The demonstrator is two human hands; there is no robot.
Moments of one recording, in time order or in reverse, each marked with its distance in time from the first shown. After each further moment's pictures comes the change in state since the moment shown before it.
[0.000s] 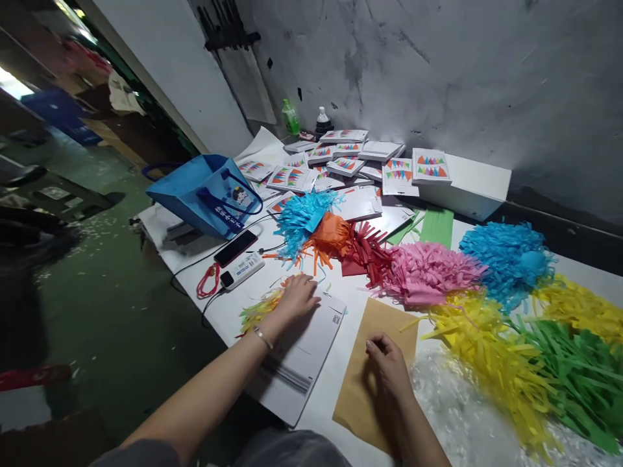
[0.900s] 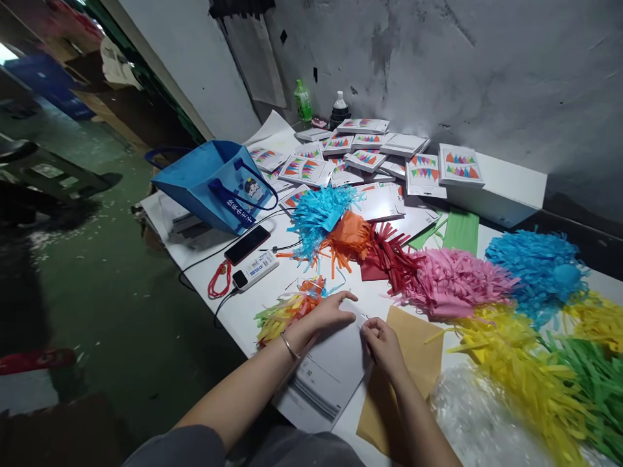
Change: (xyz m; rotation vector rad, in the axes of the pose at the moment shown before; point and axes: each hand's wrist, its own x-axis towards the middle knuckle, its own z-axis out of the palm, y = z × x) left_hand 0.003 0.010 0.002 -0.461 -0.329 -0.122; right_hand 0.047 -0.014 0.071 -0.175 -0.164 0.213
